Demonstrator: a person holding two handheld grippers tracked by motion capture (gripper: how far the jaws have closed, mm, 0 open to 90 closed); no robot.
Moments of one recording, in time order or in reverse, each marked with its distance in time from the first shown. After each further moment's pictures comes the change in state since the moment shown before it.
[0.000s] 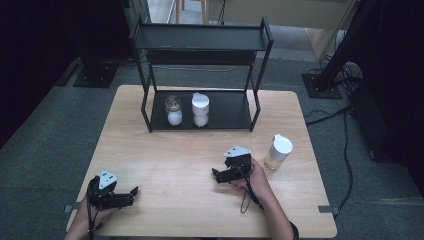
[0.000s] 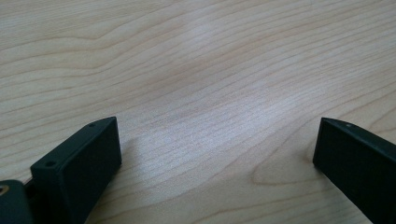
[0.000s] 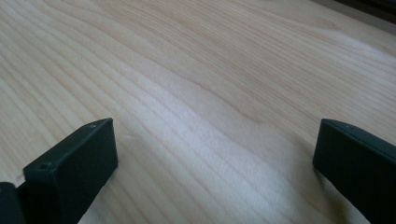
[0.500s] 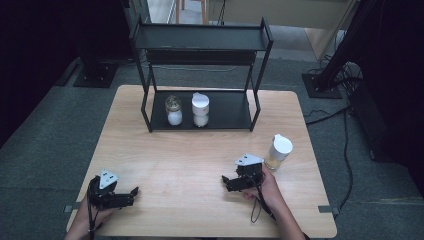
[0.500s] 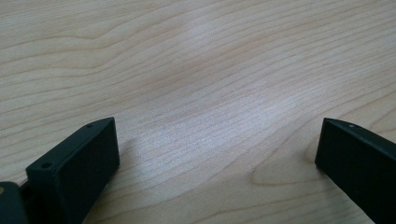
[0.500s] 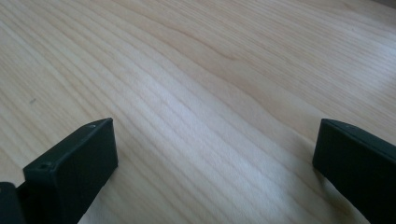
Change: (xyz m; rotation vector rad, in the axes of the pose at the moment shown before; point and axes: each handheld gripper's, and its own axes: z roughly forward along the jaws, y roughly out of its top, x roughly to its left) left arm -0.001 0.000 0.000 0.006 0.004 0.002; right arm -0.008 -0.029 -0.030 0.000 -0.012 0.015
